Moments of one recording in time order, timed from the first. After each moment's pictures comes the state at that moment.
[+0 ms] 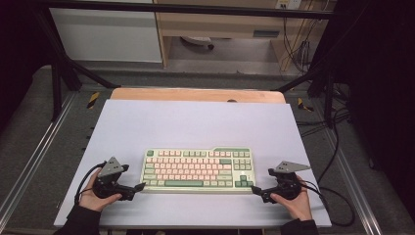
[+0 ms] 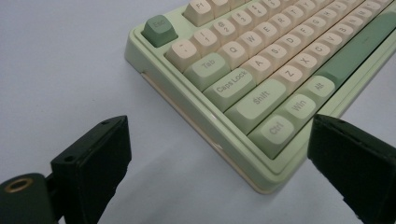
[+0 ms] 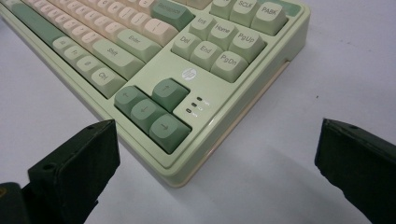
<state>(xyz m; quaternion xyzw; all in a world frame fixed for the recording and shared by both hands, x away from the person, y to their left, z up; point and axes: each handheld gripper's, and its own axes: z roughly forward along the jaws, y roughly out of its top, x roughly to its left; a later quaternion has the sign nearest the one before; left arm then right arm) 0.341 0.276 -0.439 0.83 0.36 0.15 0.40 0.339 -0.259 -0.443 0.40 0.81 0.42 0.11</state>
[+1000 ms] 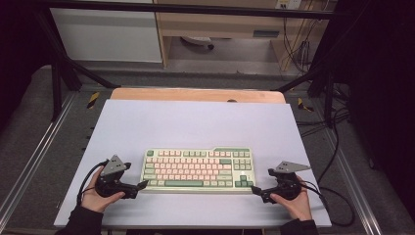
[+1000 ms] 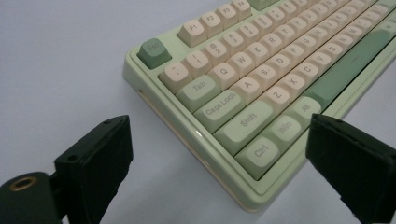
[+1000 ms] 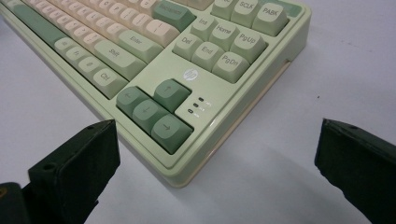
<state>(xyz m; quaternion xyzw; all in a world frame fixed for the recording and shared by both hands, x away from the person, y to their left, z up) 0.340 0.263 -0.425 0.82 0.36 0.16 0.40 0.338 -0.259 -0.443 0.41 0.80 0.42 0.11</state>
